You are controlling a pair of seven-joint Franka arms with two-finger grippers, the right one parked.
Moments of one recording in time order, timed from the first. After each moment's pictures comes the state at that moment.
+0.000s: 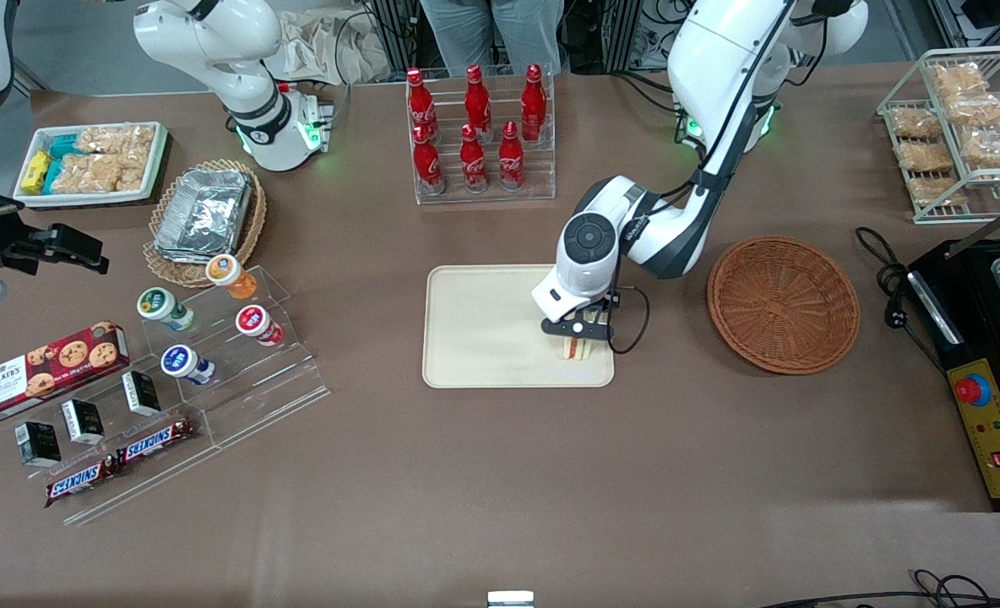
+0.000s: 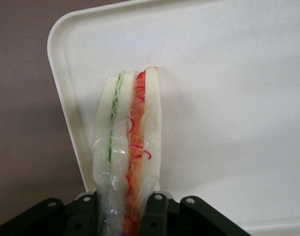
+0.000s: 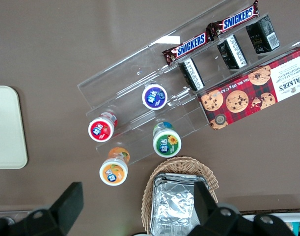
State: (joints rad) arm -0.65 0.50 -0.03 -1.91 0.00 2.30 -0.53
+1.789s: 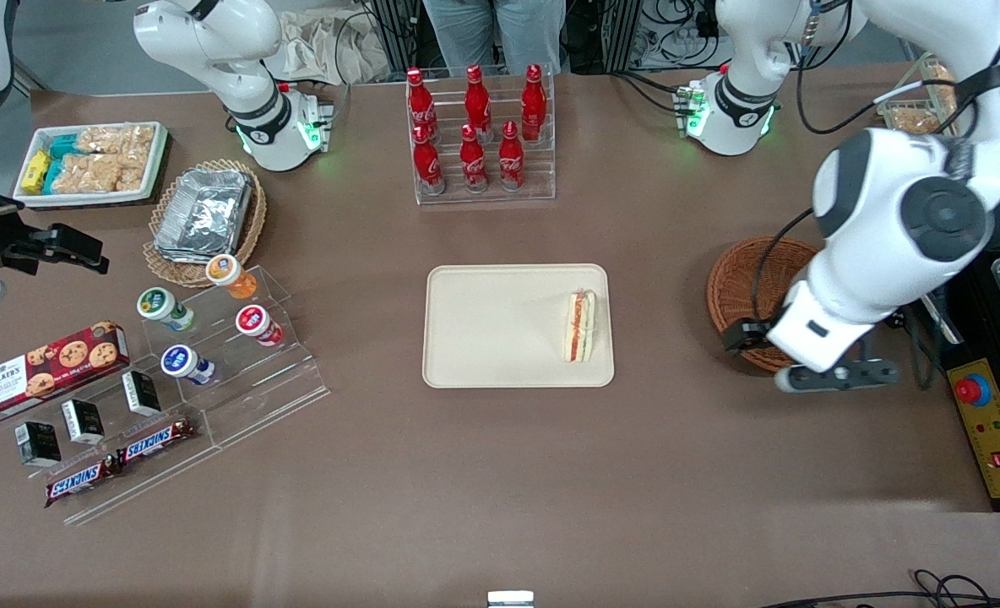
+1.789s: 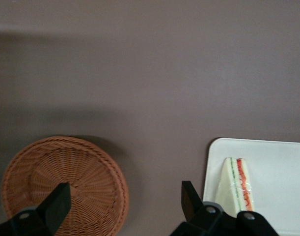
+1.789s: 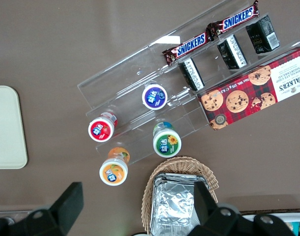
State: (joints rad) arm -0.21 0.24 0.01 -1.59 -0.01 1.85 -0.28
